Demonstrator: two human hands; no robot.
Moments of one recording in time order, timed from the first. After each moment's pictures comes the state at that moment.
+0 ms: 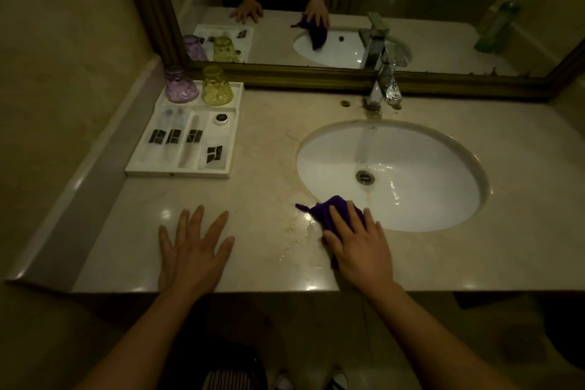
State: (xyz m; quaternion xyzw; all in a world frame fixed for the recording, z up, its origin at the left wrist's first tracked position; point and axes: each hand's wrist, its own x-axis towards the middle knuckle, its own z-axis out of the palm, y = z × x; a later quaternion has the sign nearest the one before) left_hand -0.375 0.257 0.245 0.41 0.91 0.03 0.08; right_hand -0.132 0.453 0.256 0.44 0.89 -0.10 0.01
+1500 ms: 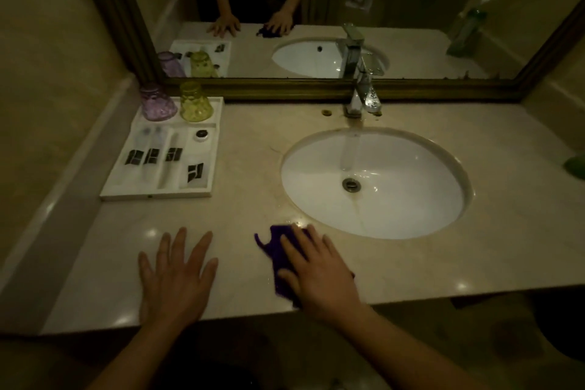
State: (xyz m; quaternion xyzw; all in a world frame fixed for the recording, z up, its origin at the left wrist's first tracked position) left_hand -0.374 0.261 0.248 0.39 0.92 0.01 0.08; right_hand -0.160 0.419 0.247 0.29 0.95 -0.07 -0.03
